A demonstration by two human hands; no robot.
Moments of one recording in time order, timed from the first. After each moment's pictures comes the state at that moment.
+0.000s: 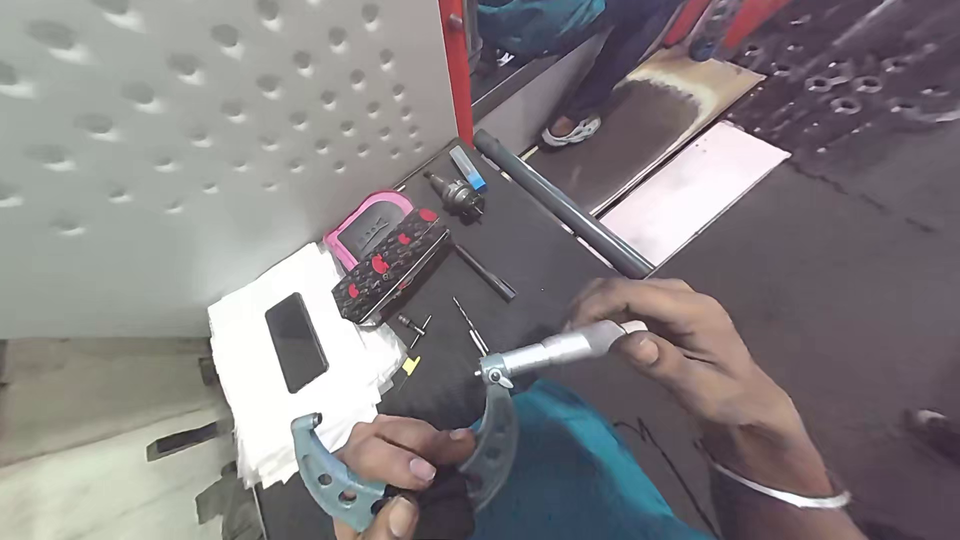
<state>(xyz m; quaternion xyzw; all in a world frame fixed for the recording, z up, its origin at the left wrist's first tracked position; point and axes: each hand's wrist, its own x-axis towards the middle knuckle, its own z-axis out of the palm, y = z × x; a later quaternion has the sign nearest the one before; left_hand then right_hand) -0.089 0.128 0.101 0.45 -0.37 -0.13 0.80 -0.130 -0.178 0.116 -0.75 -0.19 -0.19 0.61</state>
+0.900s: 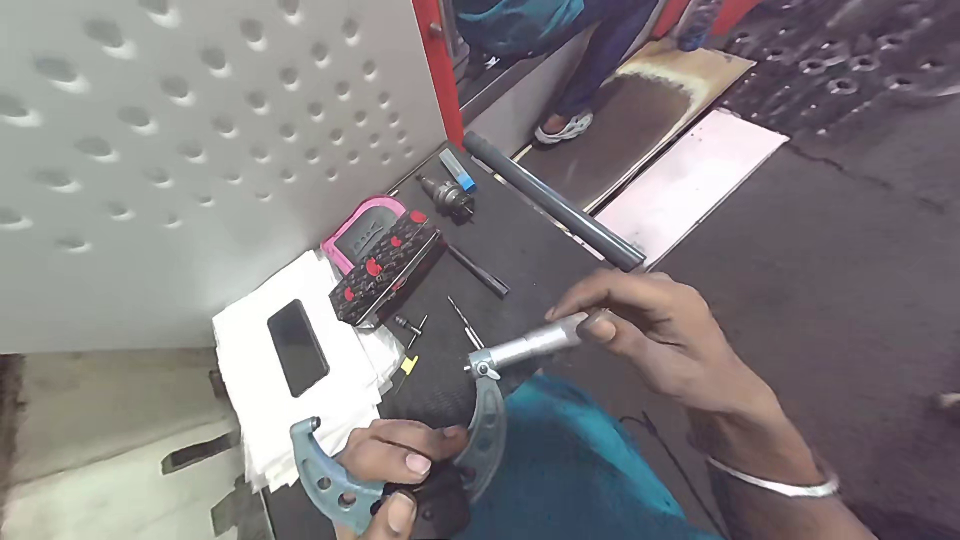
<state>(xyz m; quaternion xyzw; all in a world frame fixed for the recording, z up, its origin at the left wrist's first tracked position) -0.100 0.128 0.099 0.48 -0.37 -0.12 0.79 -0.142 -0.176 0.114 -0.74 -0.16 -0.20 0.62</state>
